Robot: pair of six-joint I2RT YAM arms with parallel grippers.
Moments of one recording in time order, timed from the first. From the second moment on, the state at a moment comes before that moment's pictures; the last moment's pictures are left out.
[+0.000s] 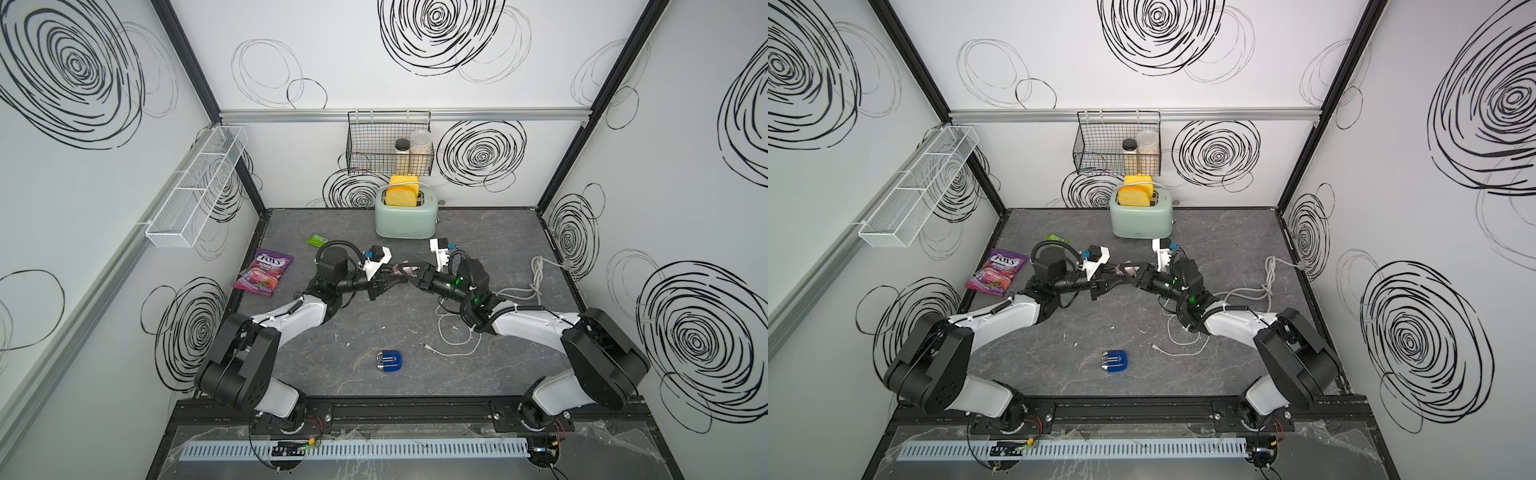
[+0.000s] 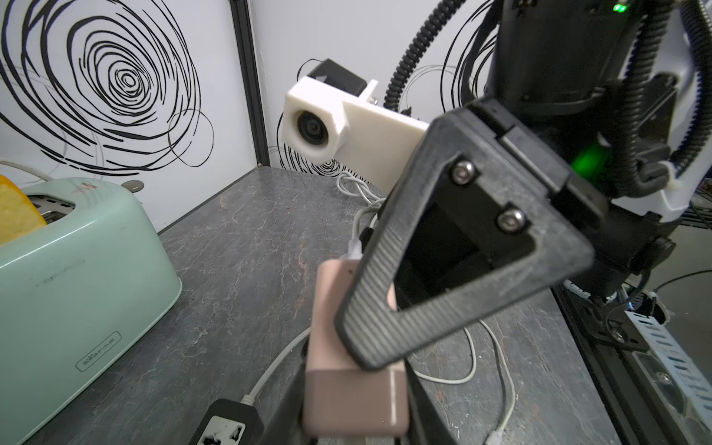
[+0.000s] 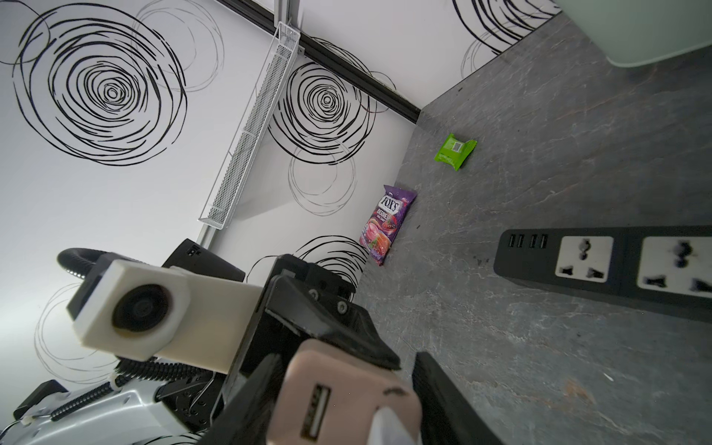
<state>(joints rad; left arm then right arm) -0.37 1.48 0.71 0.55 0.91 0.12 0.68 1.50 0.69 0.75 -0.41 1.10</state>
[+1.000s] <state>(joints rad) -0.24 1.18 0.46 0.40 0.44 0.20 0.66 1.72 0.93 0.35 -0.10 0.58</state>
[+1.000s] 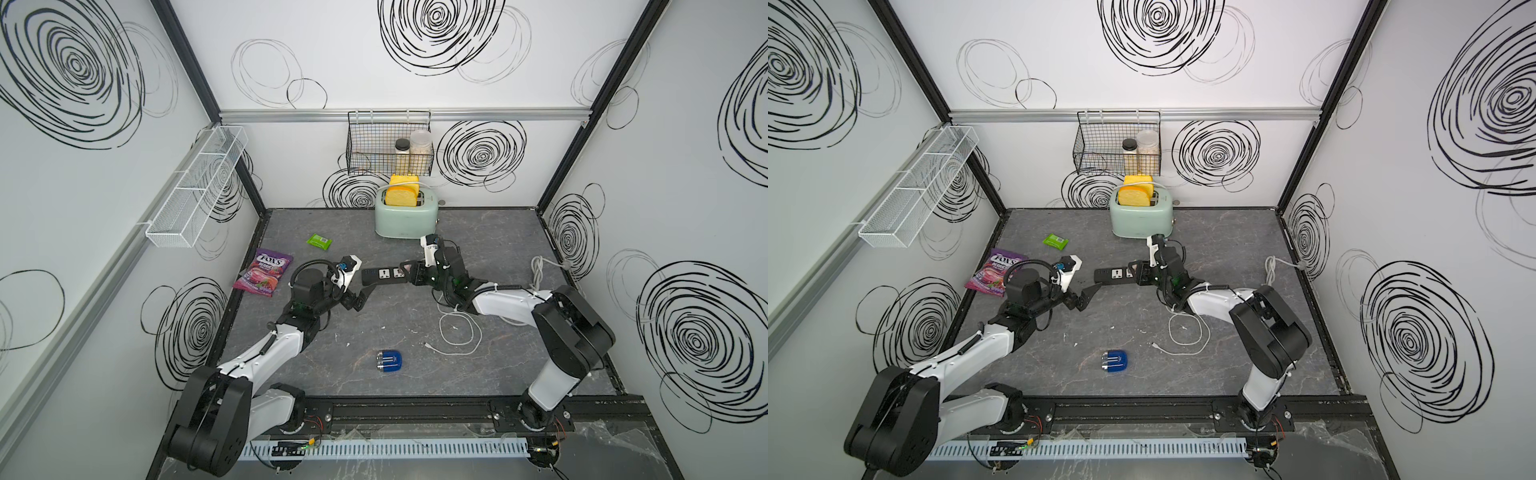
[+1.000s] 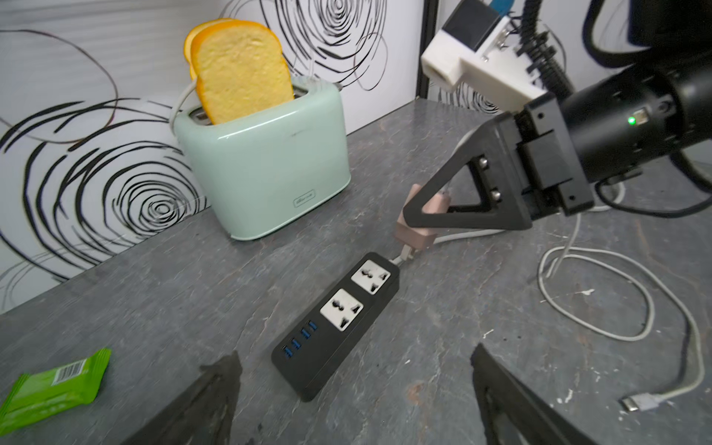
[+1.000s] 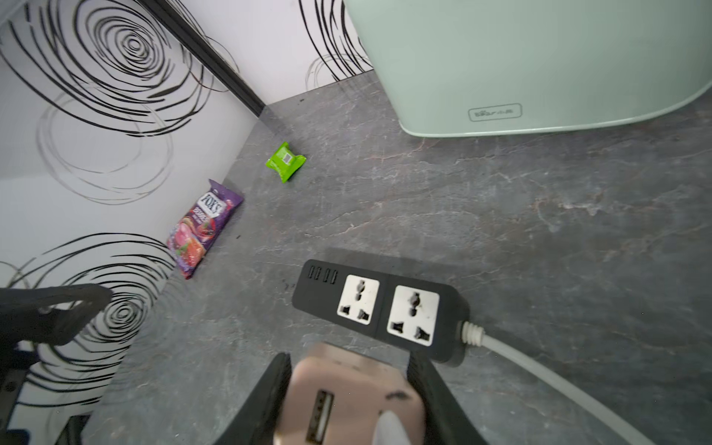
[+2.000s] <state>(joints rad) -0.21 1.17 0.46 0.44 0.40 0.16 0.70 1.89 1.05 0.27 0.03 0.37</state>
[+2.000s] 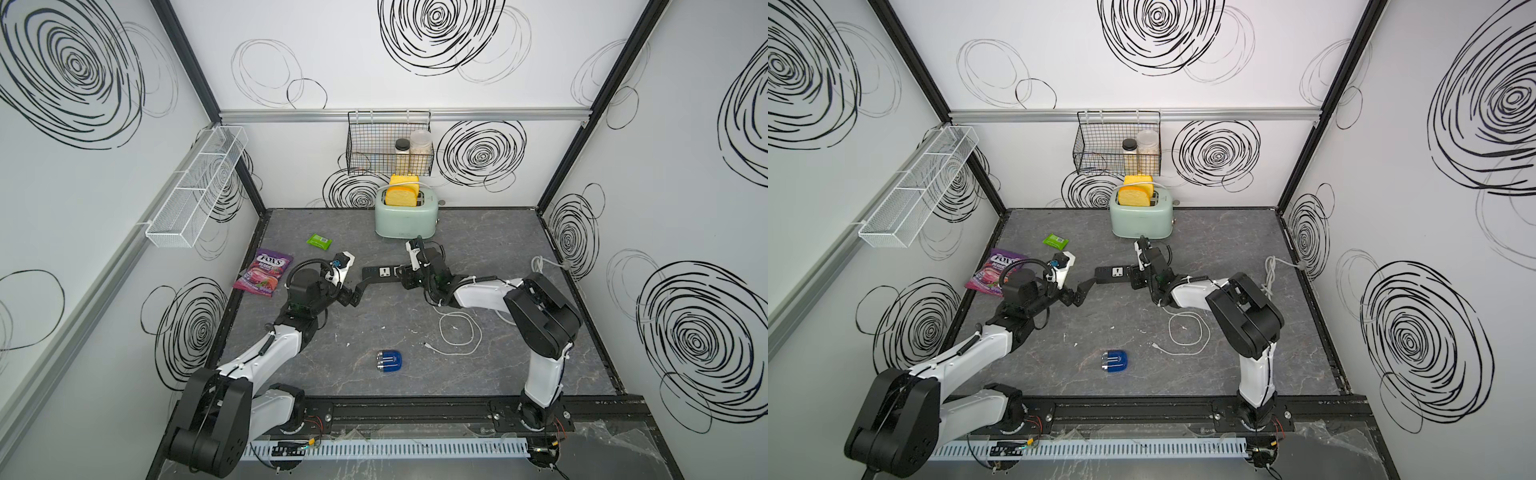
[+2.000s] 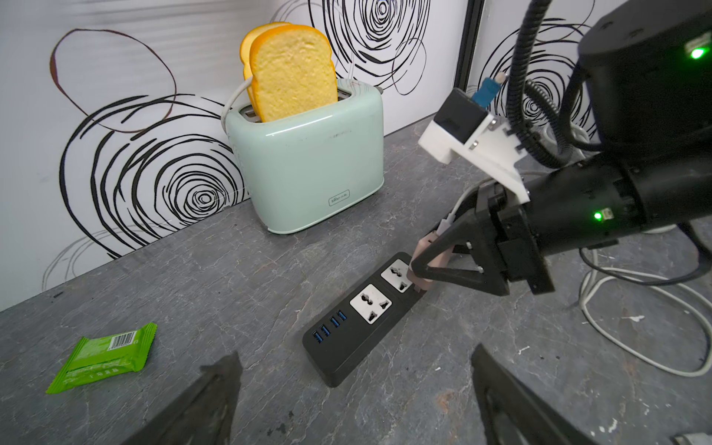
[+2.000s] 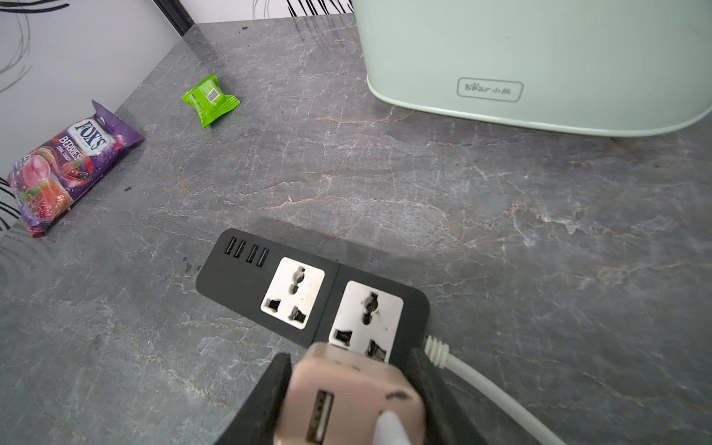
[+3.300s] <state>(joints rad) -0.20 1.20 0.46 0.44 0.41 0.15 0.69 1.93 1.12 0.22 0.07 0.28</state>
